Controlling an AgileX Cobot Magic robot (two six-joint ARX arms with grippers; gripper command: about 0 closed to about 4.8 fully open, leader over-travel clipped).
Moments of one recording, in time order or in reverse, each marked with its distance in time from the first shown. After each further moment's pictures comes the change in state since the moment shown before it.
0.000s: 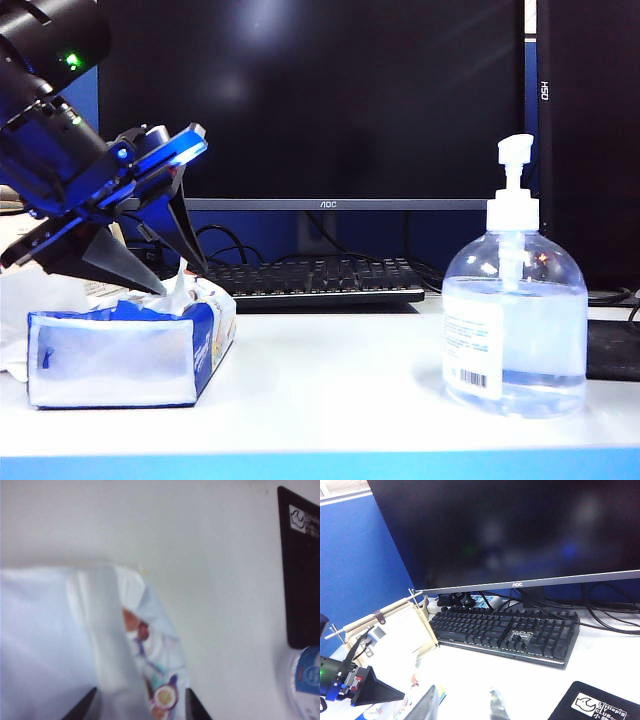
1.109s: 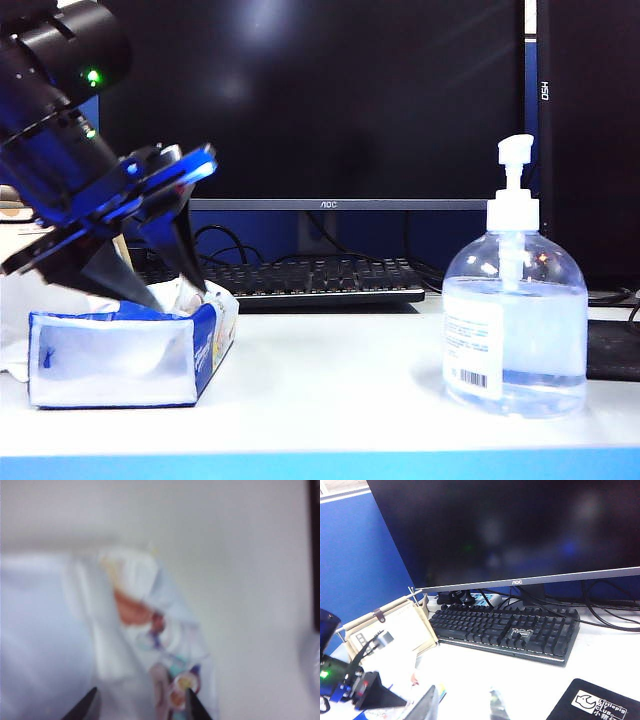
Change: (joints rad) left arm -0.013 0.061 0.063 -0.119 -0.014 0.040; right arm 0.000 0.000 0.000 -0.008 0.000 0.000
